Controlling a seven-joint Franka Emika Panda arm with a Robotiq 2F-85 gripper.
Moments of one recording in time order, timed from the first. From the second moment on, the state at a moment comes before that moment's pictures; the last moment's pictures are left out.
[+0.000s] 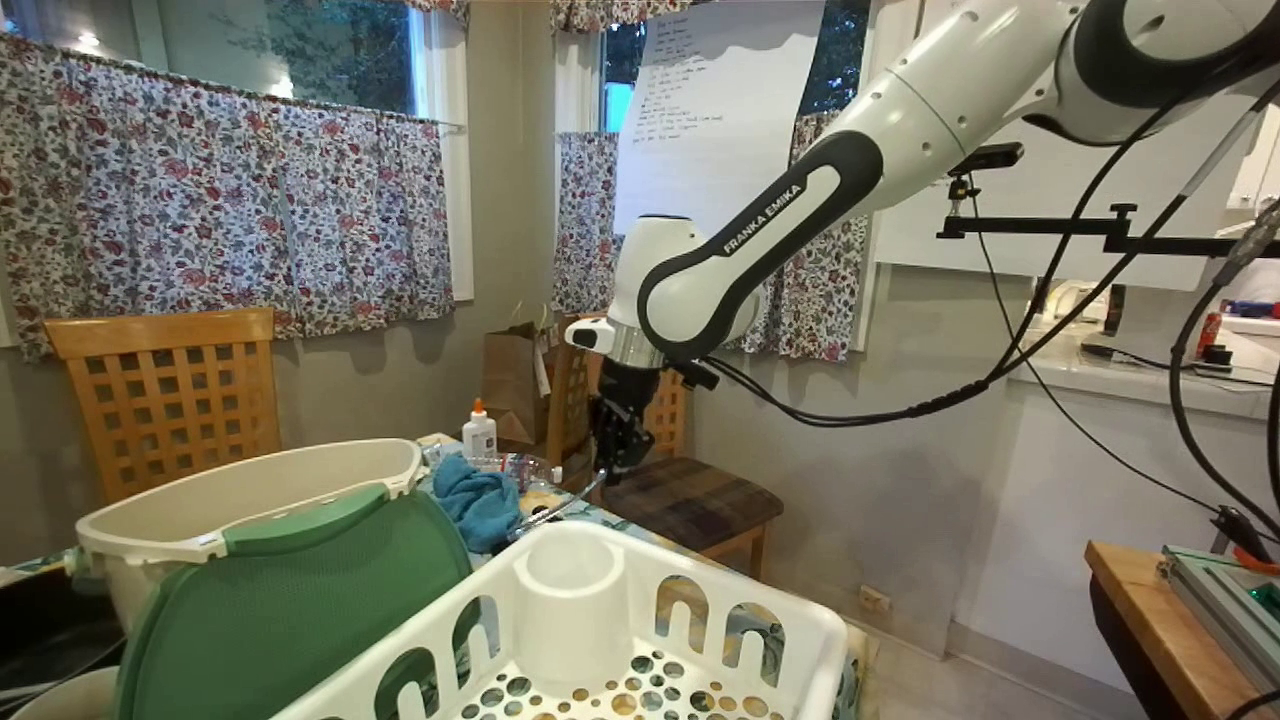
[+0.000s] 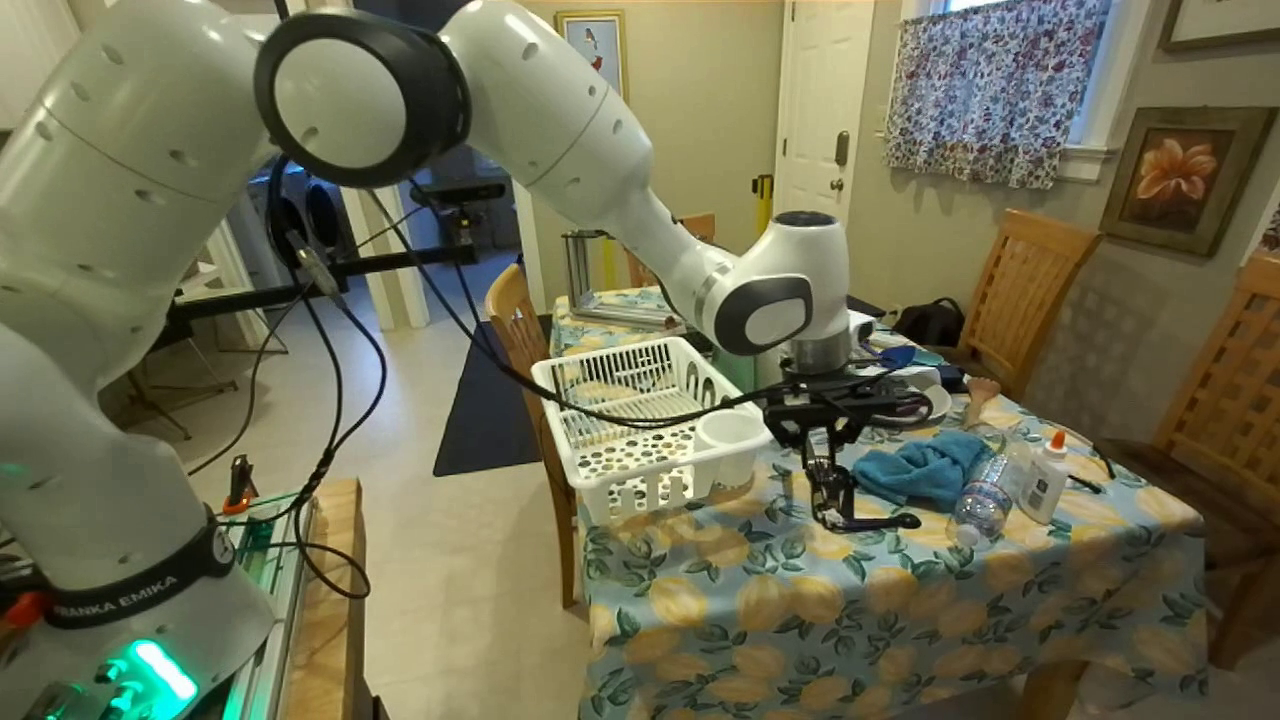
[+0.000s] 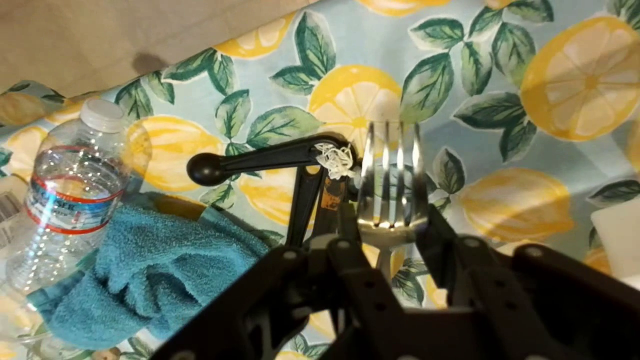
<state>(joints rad) -0.17 0.81 0.07 -1.56 -0.07 2.57 -1.05</state>
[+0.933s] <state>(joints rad) -0.16 0.51 0.08 -1.90 -0.09 2.72 -1.11</state>
